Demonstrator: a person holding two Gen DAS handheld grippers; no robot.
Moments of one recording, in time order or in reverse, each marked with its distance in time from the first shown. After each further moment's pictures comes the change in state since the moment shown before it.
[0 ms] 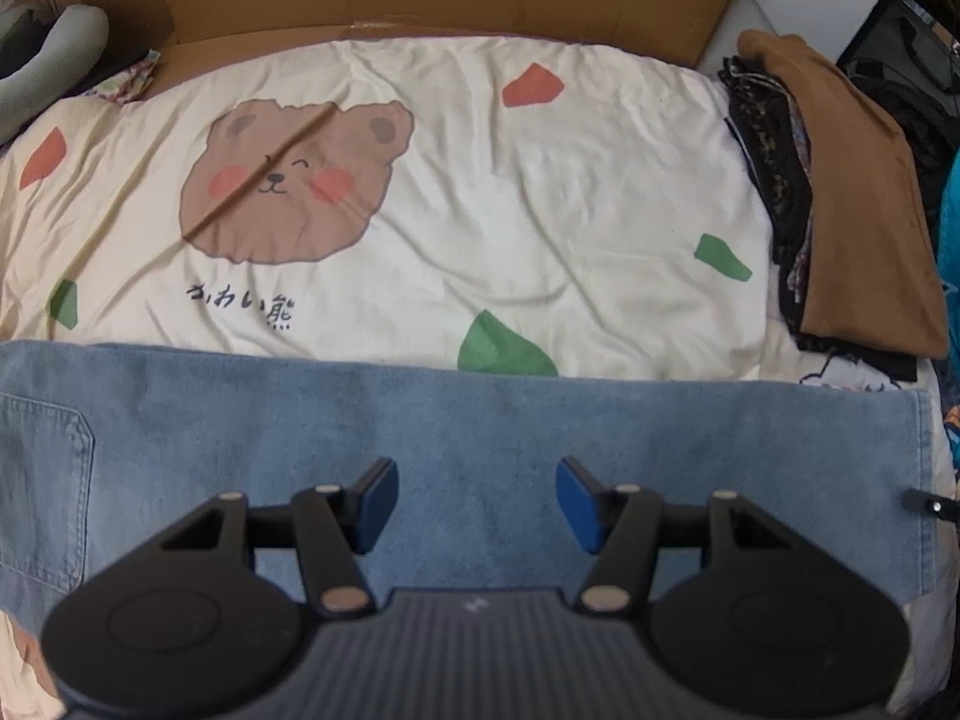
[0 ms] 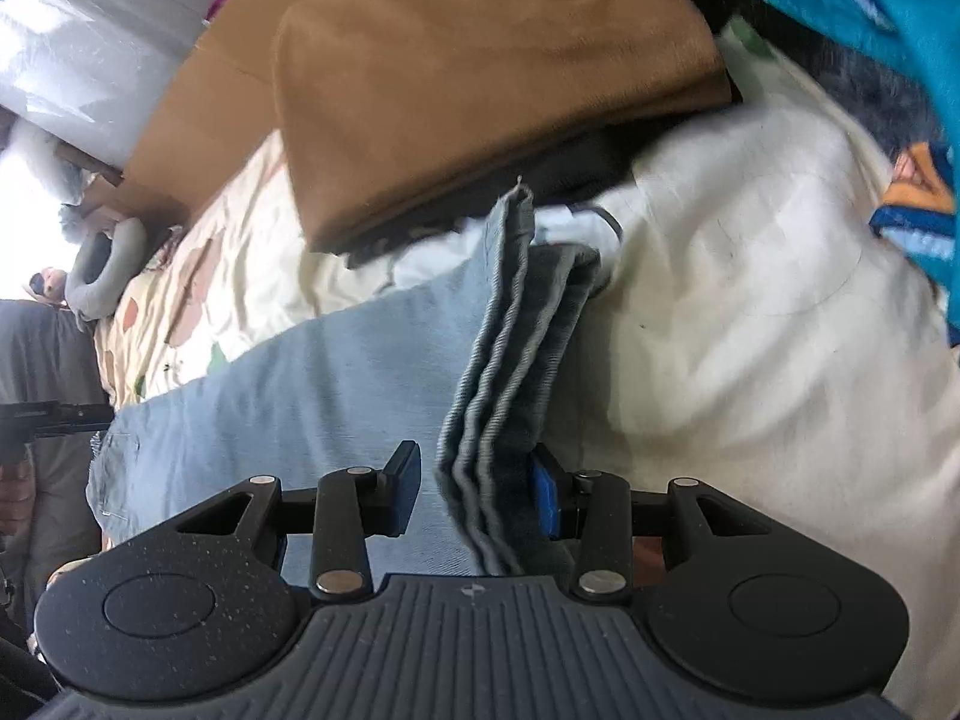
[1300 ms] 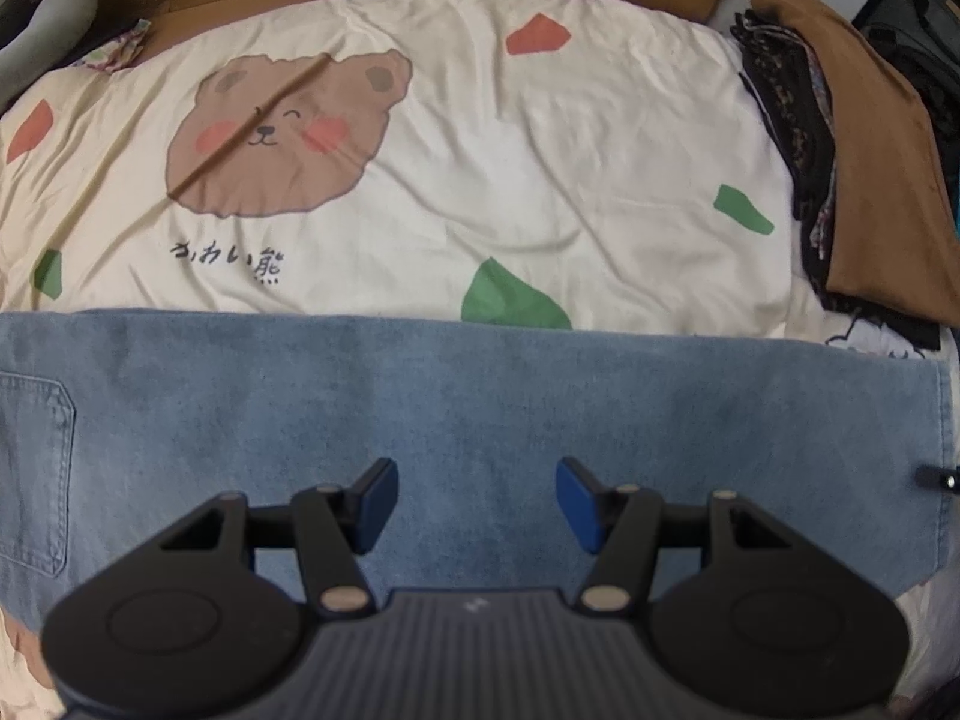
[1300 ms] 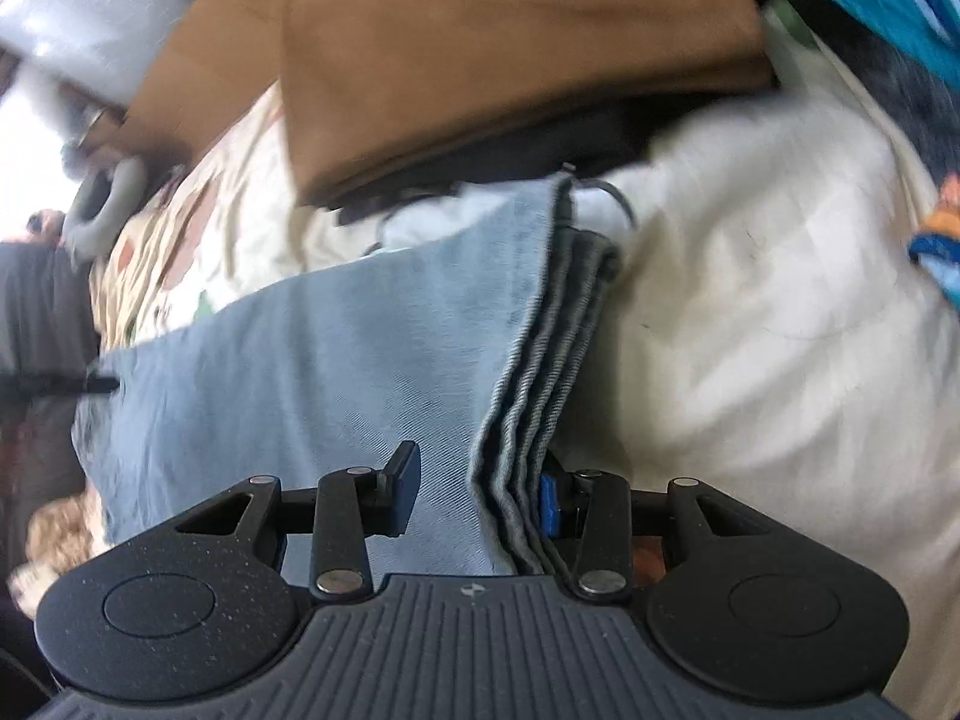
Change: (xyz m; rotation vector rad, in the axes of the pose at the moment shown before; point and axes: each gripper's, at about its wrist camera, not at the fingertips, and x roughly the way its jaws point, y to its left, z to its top) left arm 0.027 -0.004 -0.013 -0.002 0.061 0.011; right arm 0.014 -0.005 0.011 -0.070 0.089 0.001
